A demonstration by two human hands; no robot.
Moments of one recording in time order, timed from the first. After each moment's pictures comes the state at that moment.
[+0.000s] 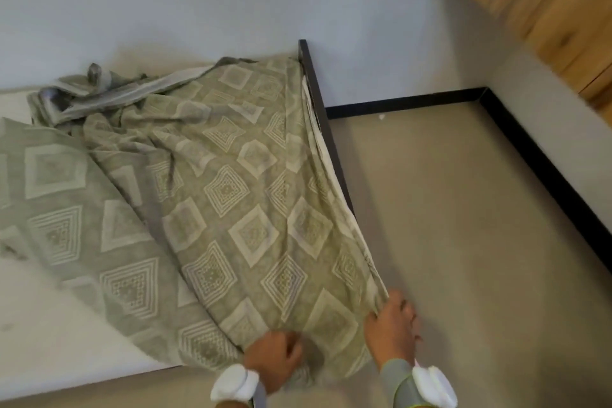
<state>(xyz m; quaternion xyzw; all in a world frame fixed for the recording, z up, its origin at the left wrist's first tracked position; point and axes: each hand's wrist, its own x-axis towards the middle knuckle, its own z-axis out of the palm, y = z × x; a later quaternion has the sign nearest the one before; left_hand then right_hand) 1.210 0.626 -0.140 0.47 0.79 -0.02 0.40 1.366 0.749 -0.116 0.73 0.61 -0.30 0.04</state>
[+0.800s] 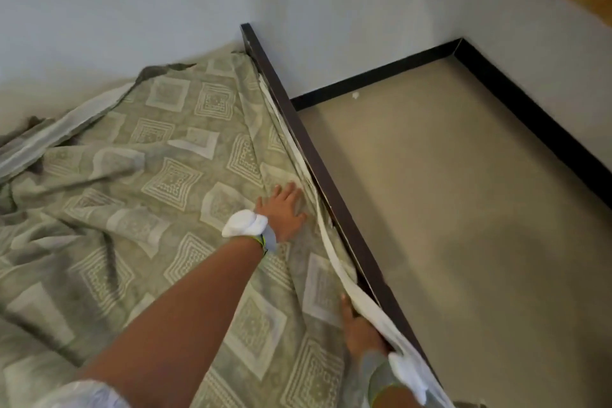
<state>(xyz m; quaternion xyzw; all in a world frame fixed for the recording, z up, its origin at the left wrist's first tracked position) 1.017 0.978 -0.176 0.61 0.73 -0.04 0.29 1.226 0.847 -0.196 0.73 0.47 -0.49 0.08</state>
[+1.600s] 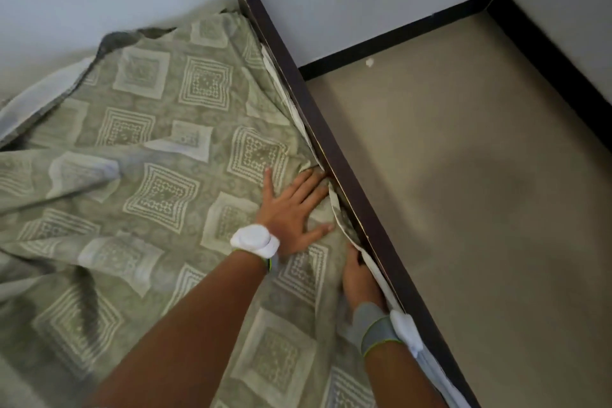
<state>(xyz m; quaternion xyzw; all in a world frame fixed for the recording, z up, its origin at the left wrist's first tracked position) 0.967 1.011 -0.225 0.78 0.62 -0.04 0.07 1.129 0.959 -0.239 0.77 0.39 -0.50 -0.07</state>
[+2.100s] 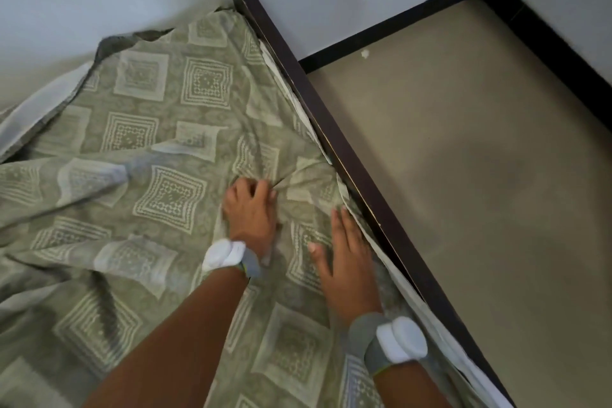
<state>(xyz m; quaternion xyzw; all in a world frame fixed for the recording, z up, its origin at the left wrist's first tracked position) 0.918 0.978 -0.241 0.56 0.81 0.16 0.06 1.100 0.939 -0.196 0.61 0.70 -0.35 -0.11</state>
